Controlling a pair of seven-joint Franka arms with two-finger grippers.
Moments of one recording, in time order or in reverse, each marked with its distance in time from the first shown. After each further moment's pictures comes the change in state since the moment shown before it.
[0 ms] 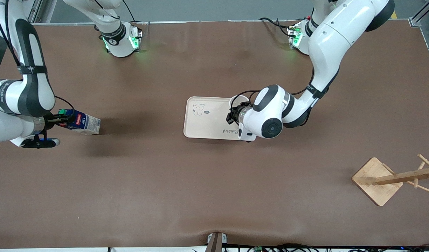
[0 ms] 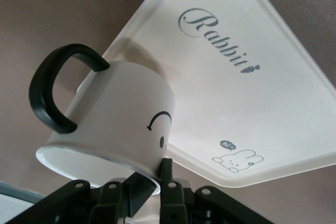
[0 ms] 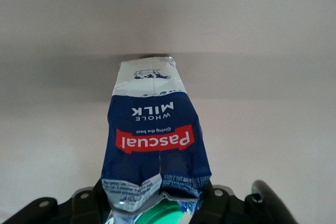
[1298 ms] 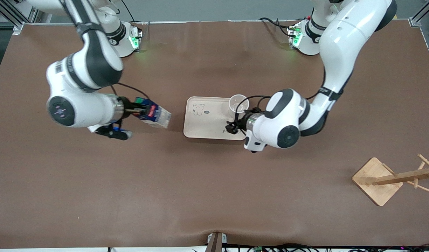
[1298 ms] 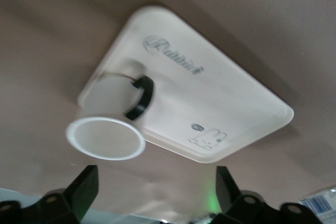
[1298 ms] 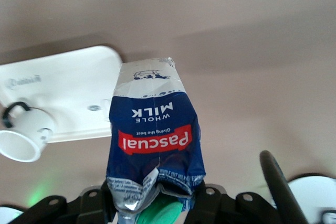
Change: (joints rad) left arm 0.053 -0.012 0.002 0.235 0.065 -0.203 0.091; right arm 0.471 -0.010 0.010 0.148 0.405 -0.008 0.688
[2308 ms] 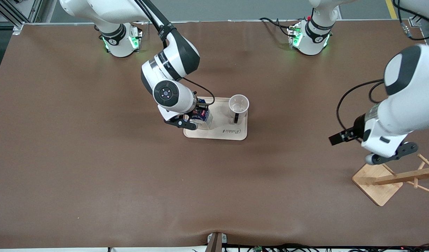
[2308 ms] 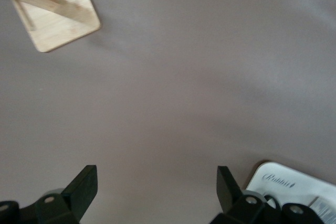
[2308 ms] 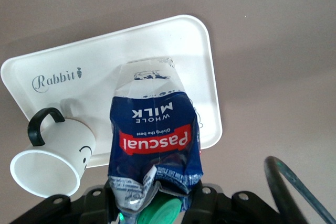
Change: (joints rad) left arm 0.341 -0.339 0.006 0.049 0.370 -0.172 0.536; right arm 0.287 0.159 -0.006 0.009 0.000 0.273 0.242
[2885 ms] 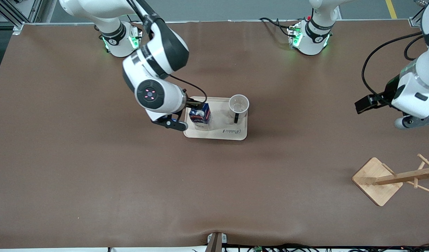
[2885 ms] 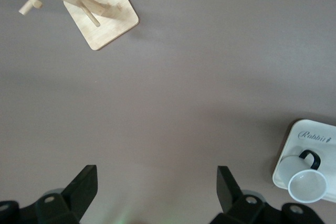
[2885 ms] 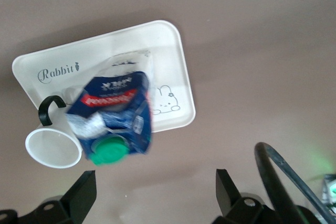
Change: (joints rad) left arm 0.070 -0.174 -0.009 -0.006 -0.013 -0.159 0.204; right arm -0.068 -0.012 -0.025 0.200 -0.002 -0.297 0.001
